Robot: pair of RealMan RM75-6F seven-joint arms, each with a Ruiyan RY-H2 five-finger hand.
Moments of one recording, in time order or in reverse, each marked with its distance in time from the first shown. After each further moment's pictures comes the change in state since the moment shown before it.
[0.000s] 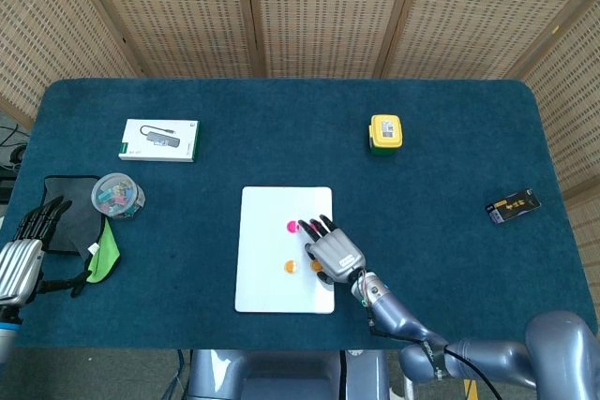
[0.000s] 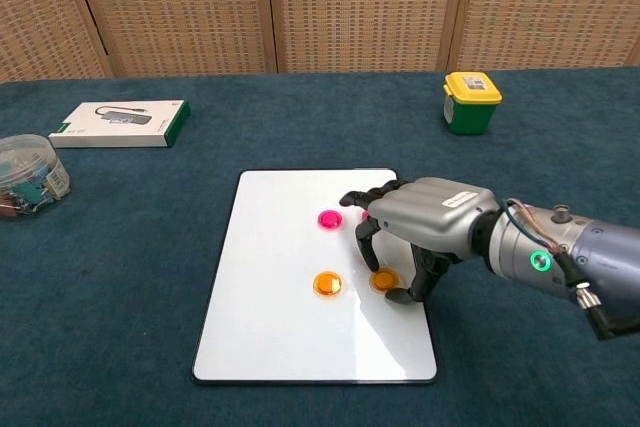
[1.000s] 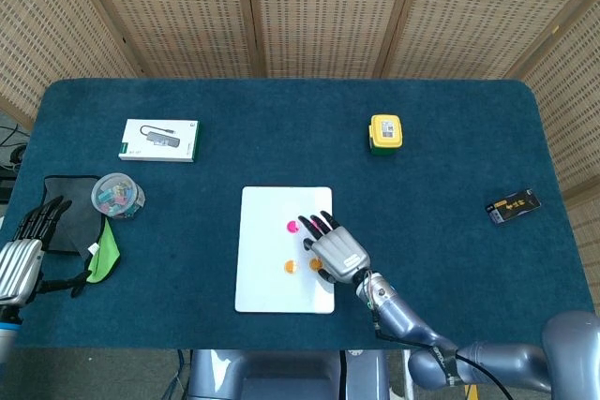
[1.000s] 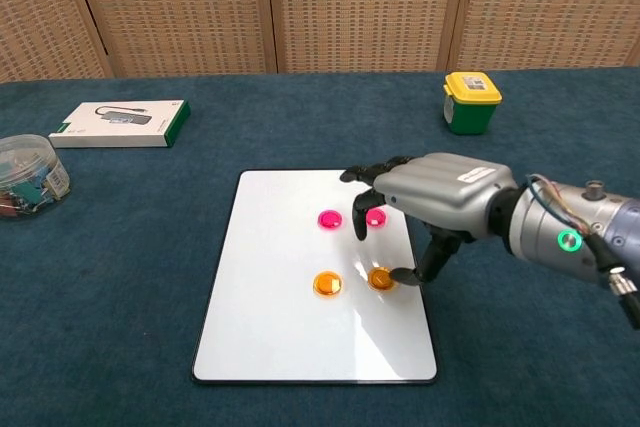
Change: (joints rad) left arm 0.000 -0.002 -0.001 0.003 0.002 0.003 -0.002; right arm -0.018 0.093 0.000 -0.126 -0.055 0.081 0.026
